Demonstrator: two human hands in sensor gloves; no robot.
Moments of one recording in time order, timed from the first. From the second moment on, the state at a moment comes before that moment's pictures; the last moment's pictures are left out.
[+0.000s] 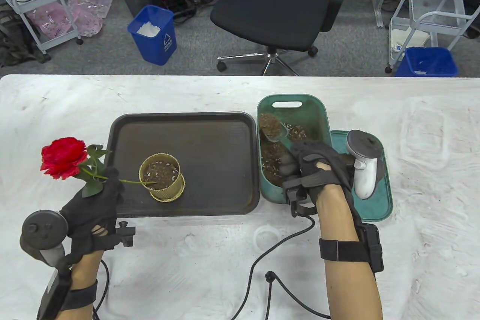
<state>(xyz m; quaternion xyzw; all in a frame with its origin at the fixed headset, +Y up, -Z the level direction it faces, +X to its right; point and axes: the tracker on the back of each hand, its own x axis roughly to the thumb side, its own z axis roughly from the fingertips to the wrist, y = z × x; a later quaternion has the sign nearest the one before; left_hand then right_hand) -0.355 -0.657 -0.195 0.26 0.03 0.46 0.85 0.148 -0.617 -0.284 -0.18 0.17 0.73 0.64</state>
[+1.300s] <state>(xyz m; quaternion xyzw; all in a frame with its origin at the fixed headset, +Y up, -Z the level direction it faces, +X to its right) -0.355 -0.658 -0.194 0.26 0.03 0.45 0.85 -0.102 -0.620 -0.248 0.13 -0.02 0.98 0.16</state>
